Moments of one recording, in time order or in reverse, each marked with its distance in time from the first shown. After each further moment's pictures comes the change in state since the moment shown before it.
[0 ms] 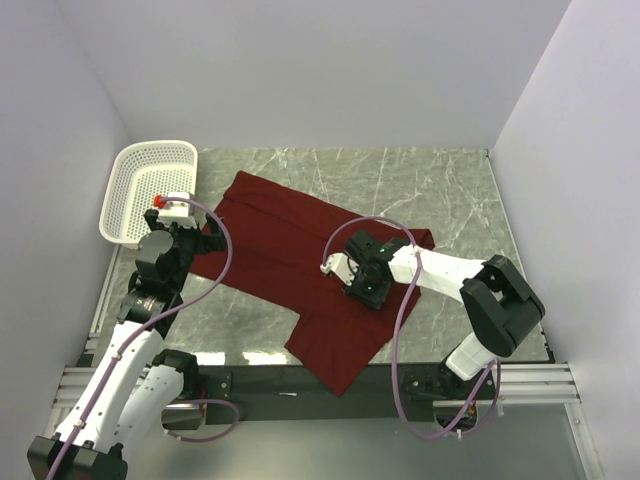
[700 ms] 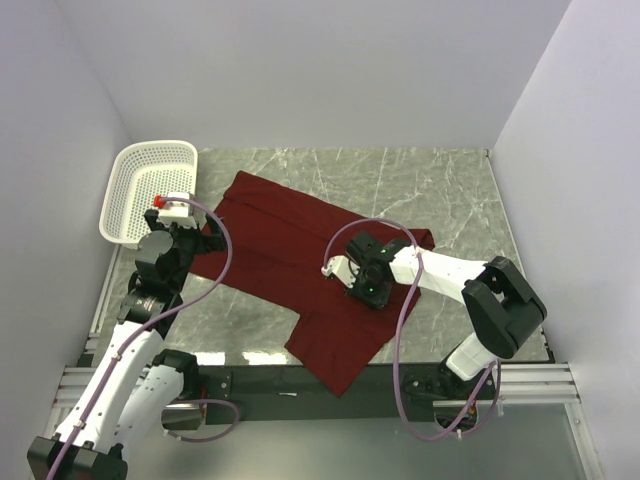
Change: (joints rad) left arm 0.000 -0.002 0.000 0.000 0.002 0.000; right arm 0.000 -0.016 -0.009 -0.025 -0.021 -0.010
